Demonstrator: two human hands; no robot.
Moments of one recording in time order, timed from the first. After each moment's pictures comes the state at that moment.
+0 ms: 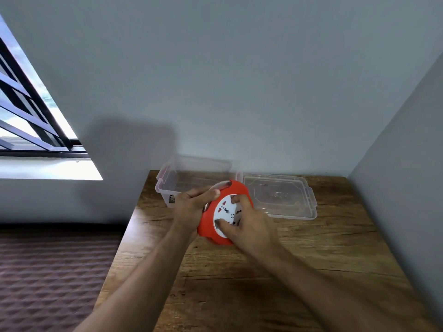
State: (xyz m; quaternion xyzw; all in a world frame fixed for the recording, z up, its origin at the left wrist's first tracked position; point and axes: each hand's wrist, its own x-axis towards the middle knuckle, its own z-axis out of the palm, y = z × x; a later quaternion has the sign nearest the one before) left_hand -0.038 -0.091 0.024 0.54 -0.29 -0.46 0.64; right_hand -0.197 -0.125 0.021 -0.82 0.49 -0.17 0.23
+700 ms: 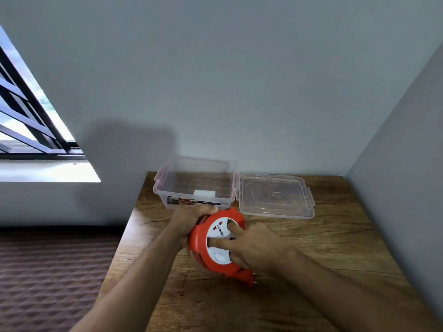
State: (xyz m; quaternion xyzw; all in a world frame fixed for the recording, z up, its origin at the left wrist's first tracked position) left_hand -0.027 -0.083 0.012 0.65 -0.27 -0.53 0.48; right_hand -0.222 -0.130 0.022 -0.98 0.15 0.15 -0.03
